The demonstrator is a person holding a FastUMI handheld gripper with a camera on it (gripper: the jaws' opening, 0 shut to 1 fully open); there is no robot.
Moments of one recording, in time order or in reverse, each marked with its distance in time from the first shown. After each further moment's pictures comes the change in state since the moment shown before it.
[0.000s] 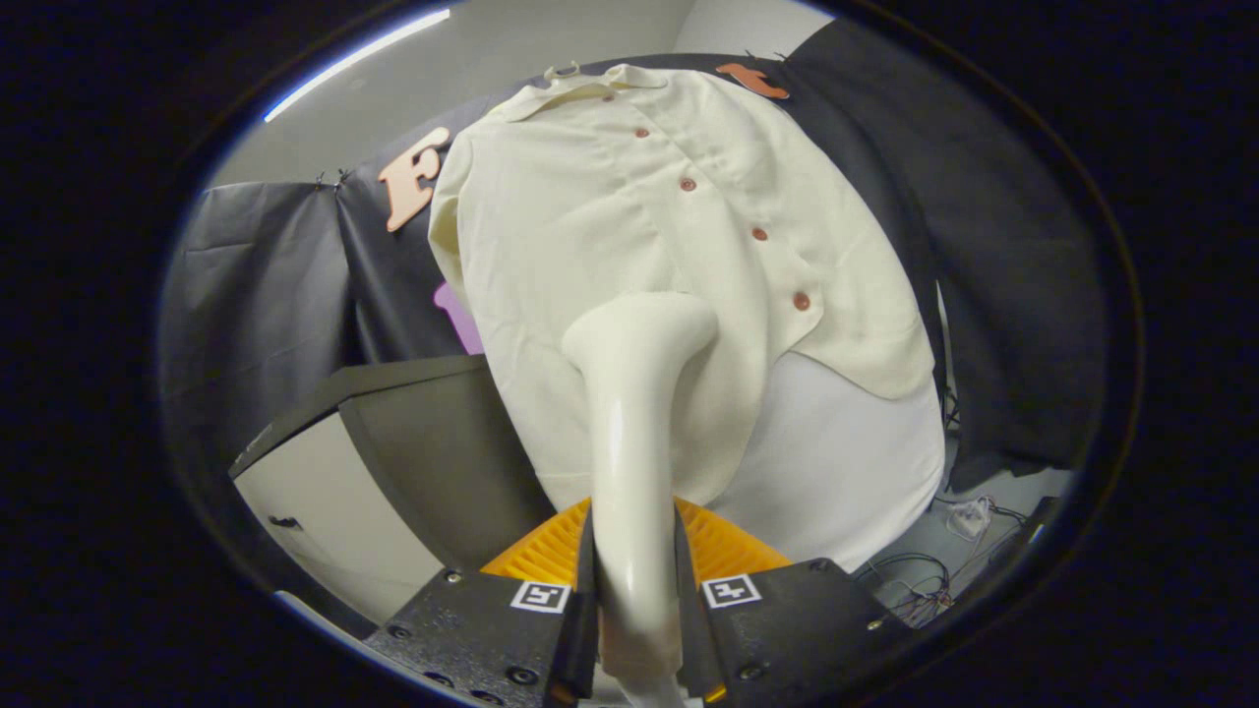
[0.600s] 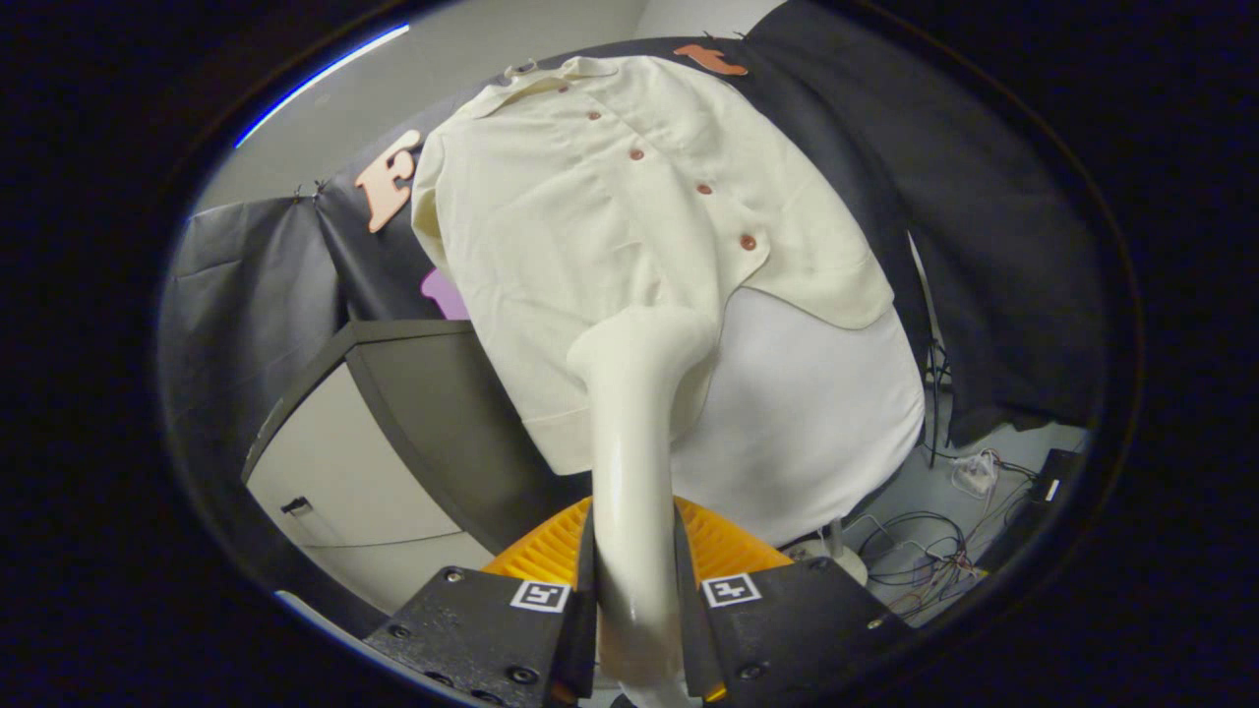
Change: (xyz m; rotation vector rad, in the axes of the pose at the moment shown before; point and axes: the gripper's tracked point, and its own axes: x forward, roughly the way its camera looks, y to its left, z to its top) arm -0.036 -0.010 -0.021 0.097 0.027 -0.011
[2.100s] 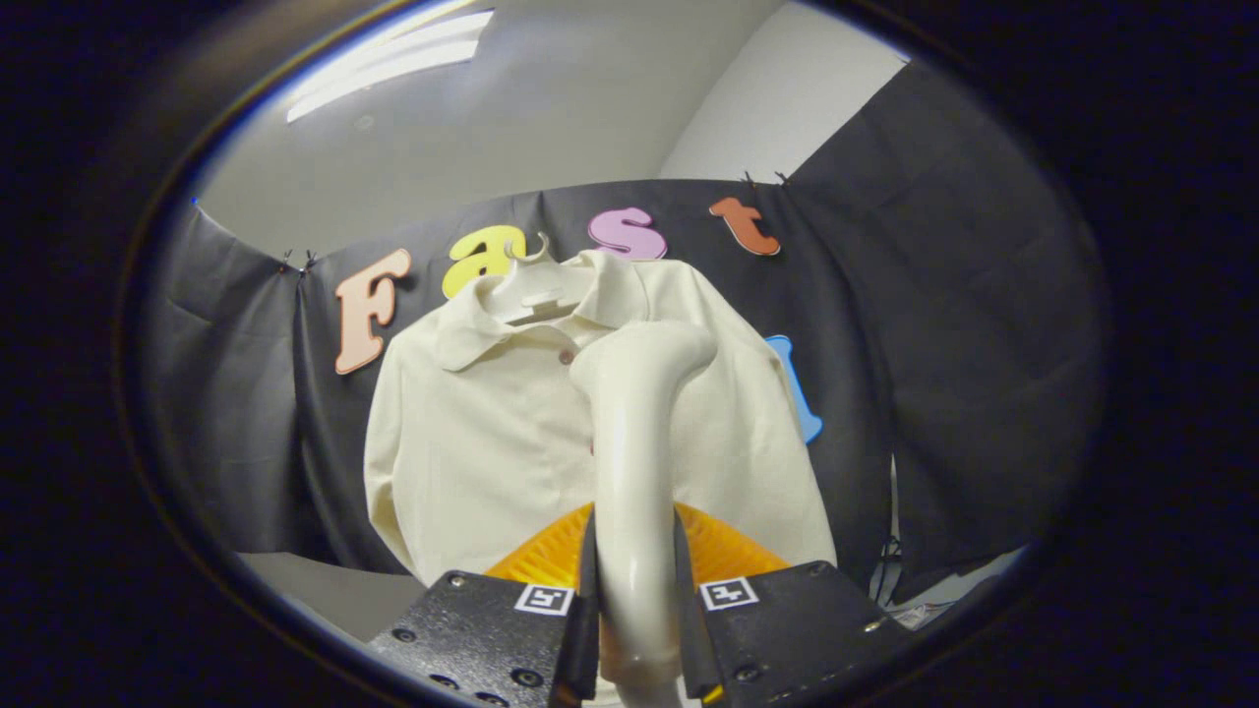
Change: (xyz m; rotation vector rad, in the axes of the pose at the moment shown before) arm 0.034 0.016 0.340 -0.195 -0.481 -0.116
